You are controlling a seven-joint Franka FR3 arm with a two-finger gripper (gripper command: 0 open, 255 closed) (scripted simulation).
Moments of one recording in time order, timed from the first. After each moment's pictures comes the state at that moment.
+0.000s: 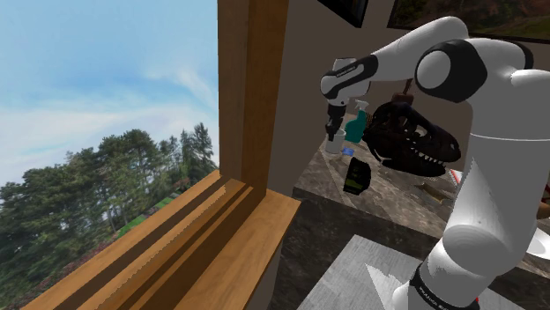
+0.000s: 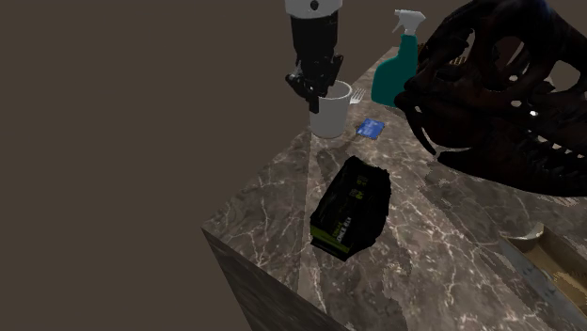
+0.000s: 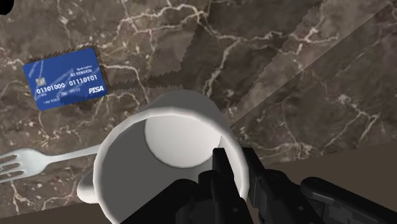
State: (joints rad) arm -0.23 0.31 -0.34 -1.78 0.00 2.08 -0.62
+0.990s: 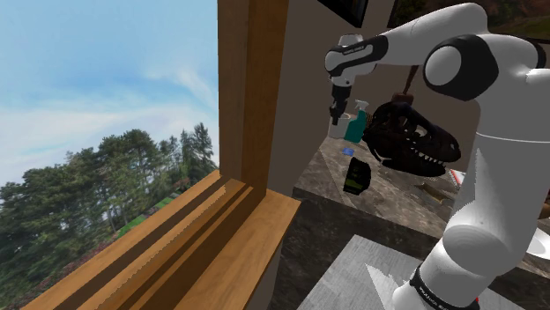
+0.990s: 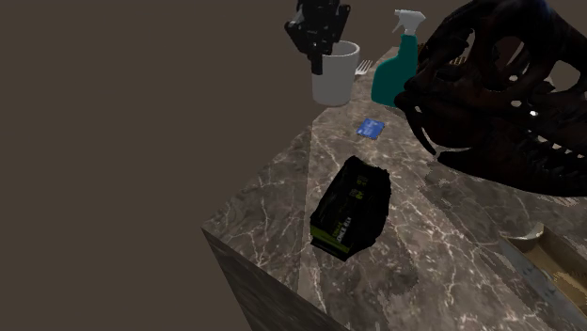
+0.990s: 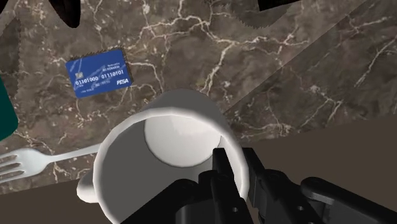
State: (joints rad) arm -0.23 0.26 -0.35 -1.63 -0.02 1.89 -0.62
